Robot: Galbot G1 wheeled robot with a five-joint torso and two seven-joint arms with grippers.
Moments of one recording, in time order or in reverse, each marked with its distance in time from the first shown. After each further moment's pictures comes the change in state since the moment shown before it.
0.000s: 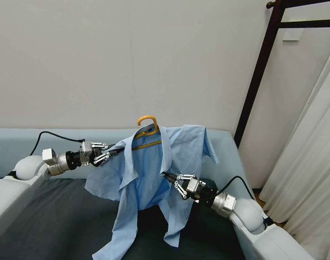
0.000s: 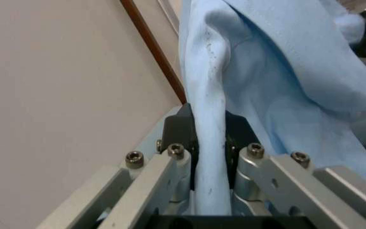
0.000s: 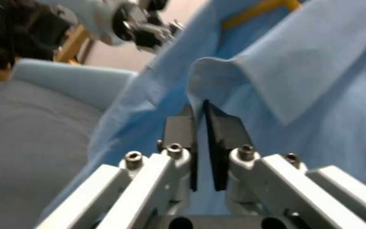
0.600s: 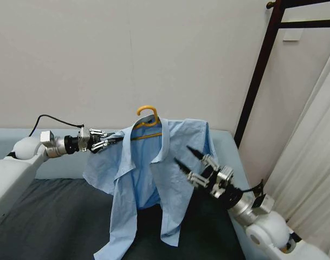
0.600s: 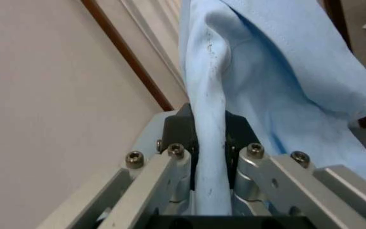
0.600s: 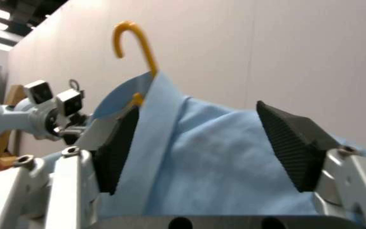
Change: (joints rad) left arm -0.256 -0.072 0.075 0.180 0.001 0.058 0.274; right arm -0.103 -0.215 0.141 0.275 0.502 -0.101 0.303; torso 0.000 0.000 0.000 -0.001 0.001
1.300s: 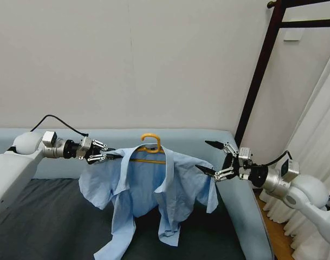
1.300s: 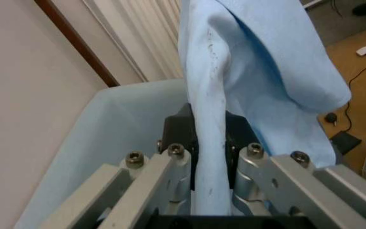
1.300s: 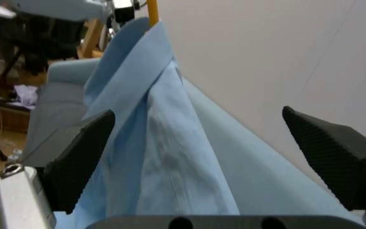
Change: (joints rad) left arm 0.015 0.005 -0.004 0.011 0.079 0.054 0.172; right arm 0.240 -0.242 -0.073 -0.223 0.081 -0.121 -0.505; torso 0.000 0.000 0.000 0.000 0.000
